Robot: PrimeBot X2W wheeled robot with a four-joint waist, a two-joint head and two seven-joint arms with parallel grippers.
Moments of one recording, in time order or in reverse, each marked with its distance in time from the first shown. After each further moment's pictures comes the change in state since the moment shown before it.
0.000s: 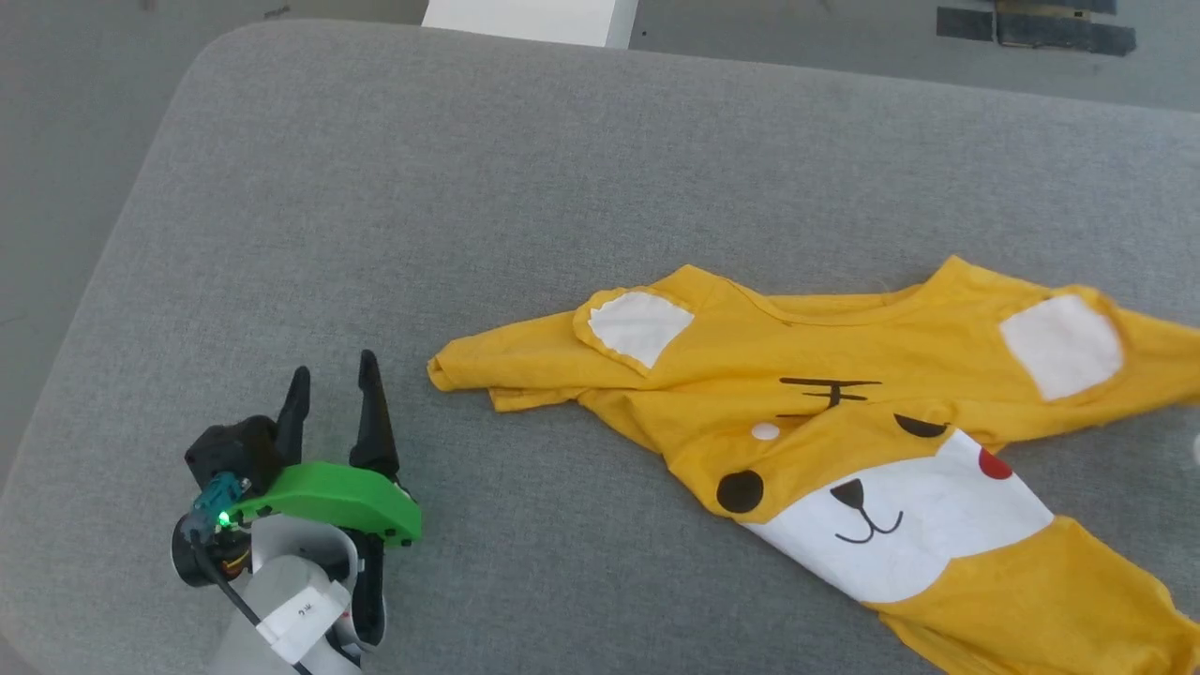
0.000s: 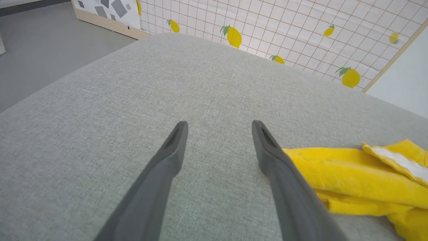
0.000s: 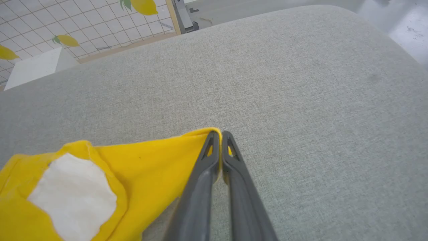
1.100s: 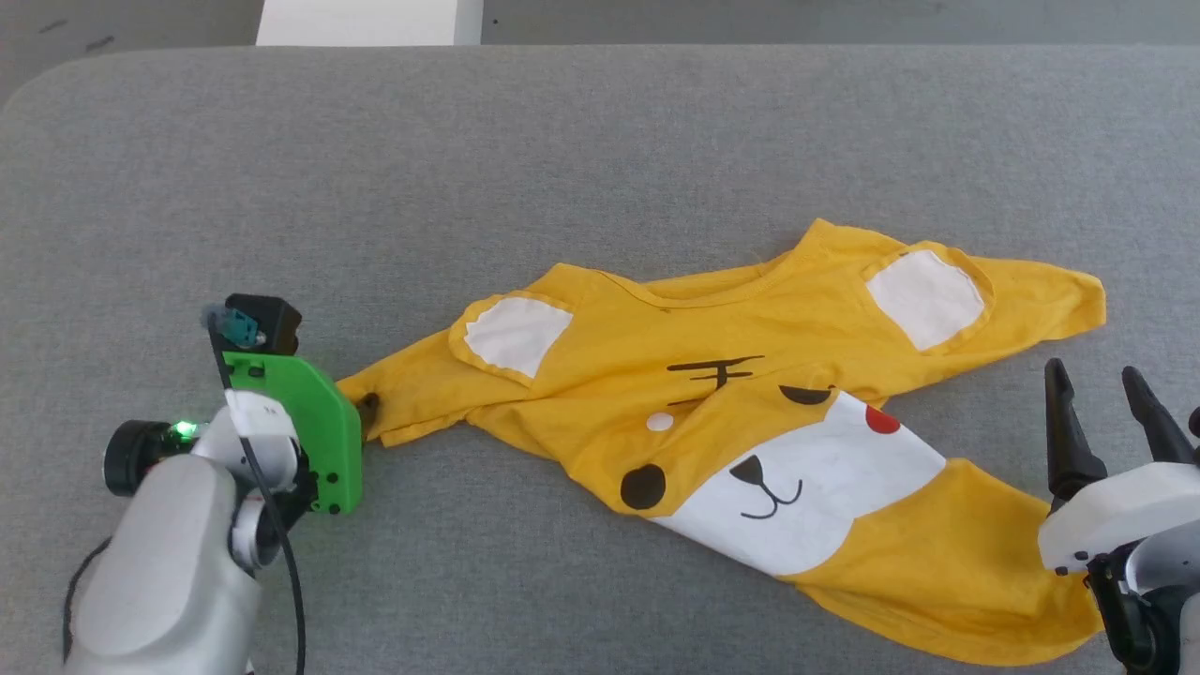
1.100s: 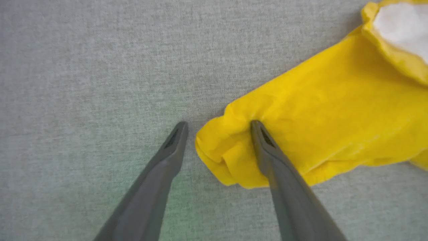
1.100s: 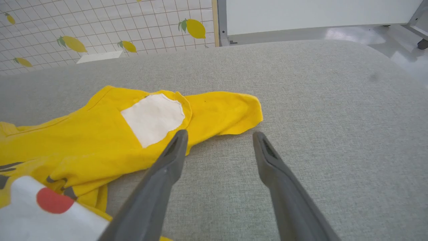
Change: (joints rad) left arm -0.143 0.237 -0.155 -0.047 -0.014 -0.097 0.880; right arm 0.346 0.002 0.431 -0.263 0.180 0.000 -0.274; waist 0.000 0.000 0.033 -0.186
